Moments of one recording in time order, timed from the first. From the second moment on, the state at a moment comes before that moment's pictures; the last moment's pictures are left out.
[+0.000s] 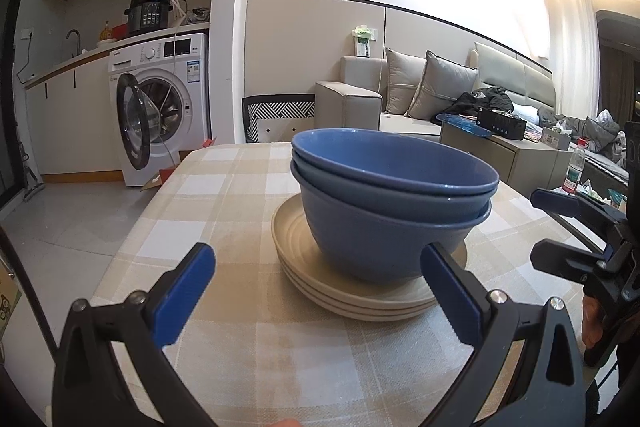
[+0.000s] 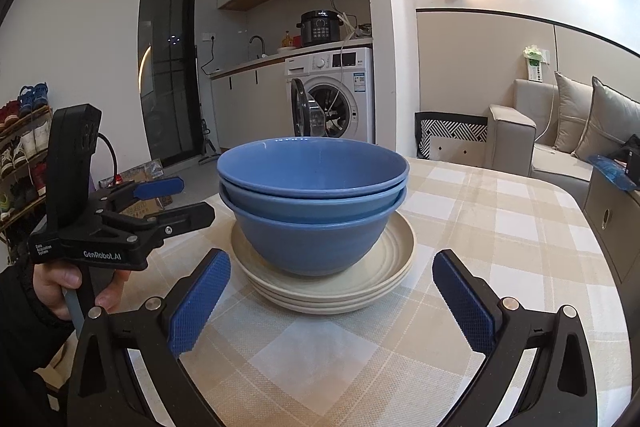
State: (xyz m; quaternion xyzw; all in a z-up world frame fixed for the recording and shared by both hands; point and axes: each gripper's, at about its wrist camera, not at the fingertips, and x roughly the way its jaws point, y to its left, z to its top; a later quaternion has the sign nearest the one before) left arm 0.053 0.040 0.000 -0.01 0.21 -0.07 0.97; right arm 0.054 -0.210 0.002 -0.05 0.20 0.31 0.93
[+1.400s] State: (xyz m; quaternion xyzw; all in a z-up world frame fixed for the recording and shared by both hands) left arm 0.039 0.039 -0.001 -0.02 0.19 -0.07 0.98; right arm 0.049 -0.215 0.003 -0.04 0.18 0.32 0.93
